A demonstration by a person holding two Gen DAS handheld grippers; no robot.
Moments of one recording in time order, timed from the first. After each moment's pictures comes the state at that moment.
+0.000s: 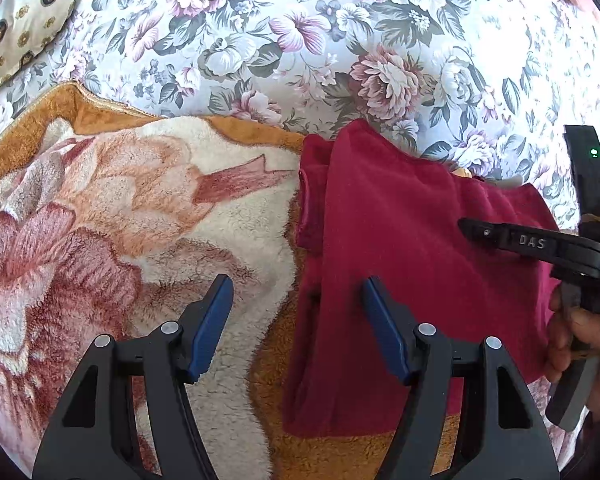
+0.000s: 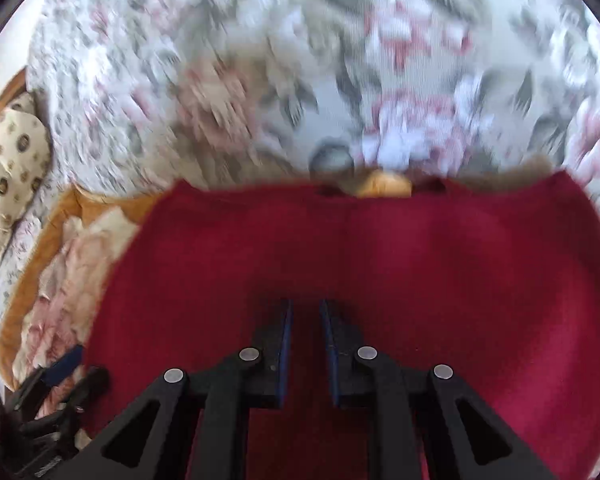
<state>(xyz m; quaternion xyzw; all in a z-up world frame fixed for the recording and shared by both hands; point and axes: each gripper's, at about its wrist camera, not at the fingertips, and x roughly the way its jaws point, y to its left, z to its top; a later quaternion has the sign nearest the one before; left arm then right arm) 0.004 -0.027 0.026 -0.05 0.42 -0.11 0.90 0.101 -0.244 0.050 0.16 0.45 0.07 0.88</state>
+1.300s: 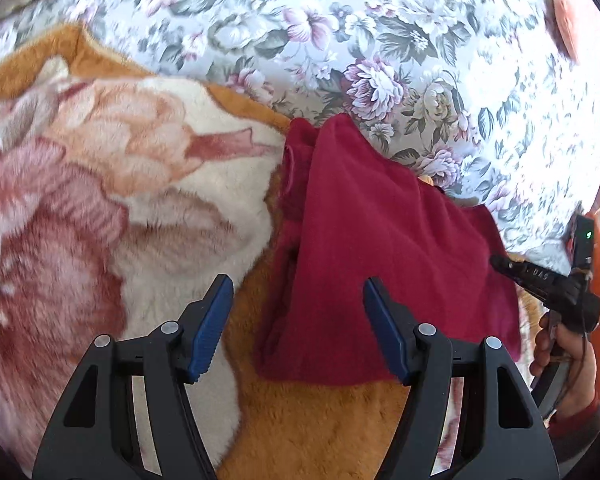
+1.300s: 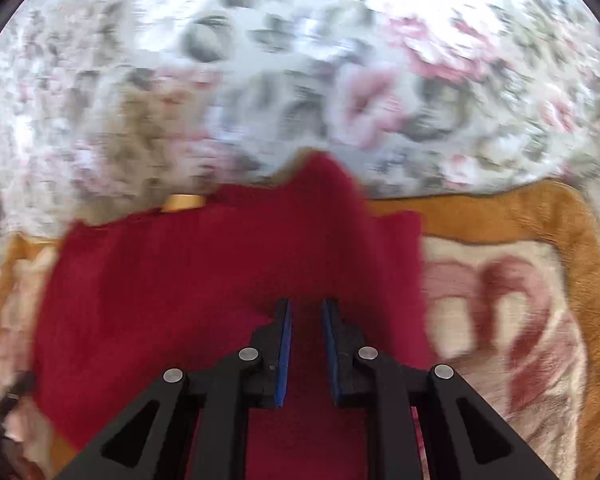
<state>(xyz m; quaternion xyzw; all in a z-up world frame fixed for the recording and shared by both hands) -0.018 -0.002 0.026 -0.17 0.45 -0.17 0.86 0.028 -0.361 0.066 0.19 0.43 -0.04 0.88</state>
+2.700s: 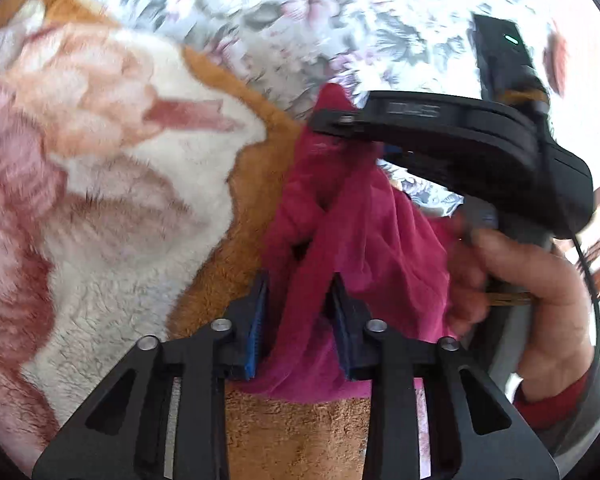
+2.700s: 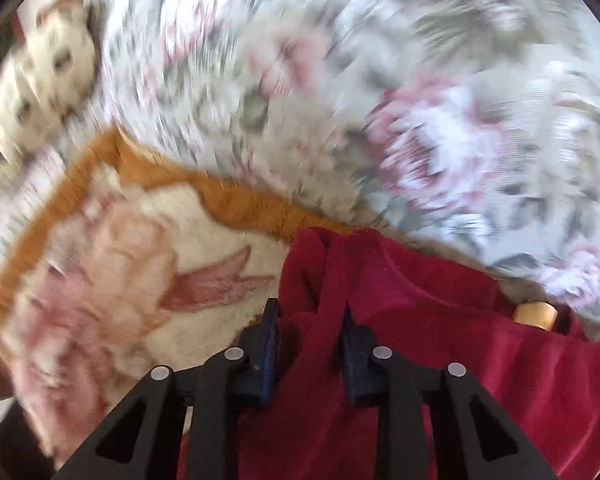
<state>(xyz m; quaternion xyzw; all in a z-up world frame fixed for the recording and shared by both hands) 0.004 -0.010 0.011 -0.24 0.44 -0.24 0.83 0.157 -0.136 0.100 0.05 0.45 0.15 0.88</state>
